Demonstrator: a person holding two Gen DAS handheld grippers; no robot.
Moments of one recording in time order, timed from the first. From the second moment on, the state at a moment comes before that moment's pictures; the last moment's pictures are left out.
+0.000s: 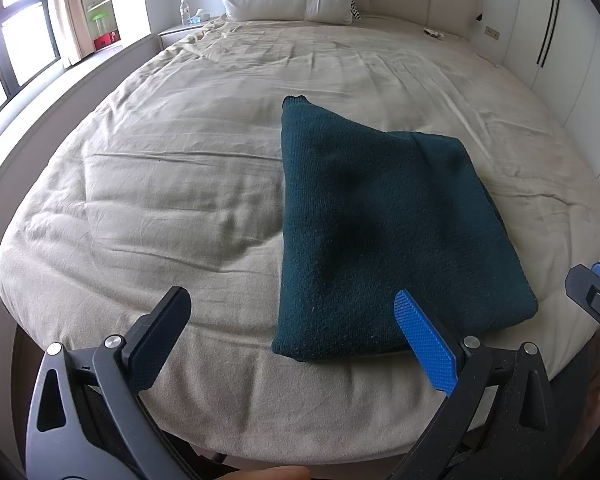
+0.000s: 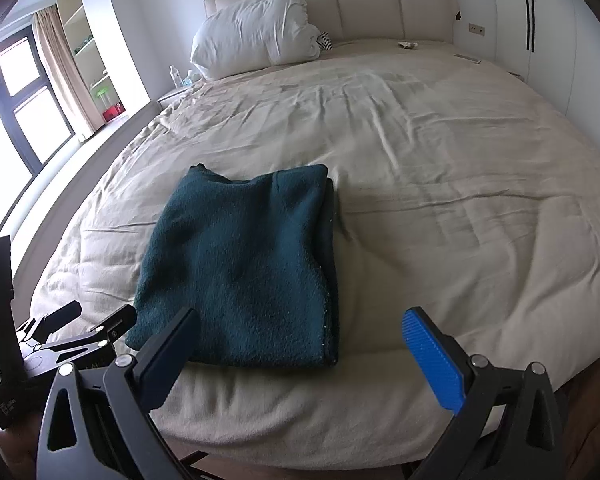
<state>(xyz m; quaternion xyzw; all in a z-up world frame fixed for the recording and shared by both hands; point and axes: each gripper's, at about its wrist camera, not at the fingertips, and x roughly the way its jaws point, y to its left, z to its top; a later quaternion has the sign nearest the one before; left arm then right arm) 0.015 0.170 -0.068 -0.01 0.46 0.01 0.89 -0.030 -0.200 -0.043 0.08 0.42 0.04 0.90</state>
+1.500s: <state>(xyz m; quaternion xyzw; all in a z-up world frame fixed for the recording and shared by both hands) 0.016 0.171 -0.068 -0.01 0.46 0.01 0.89 -0.033 -0.198 -0.045 0.08 0.43 0.04 0.90</state>
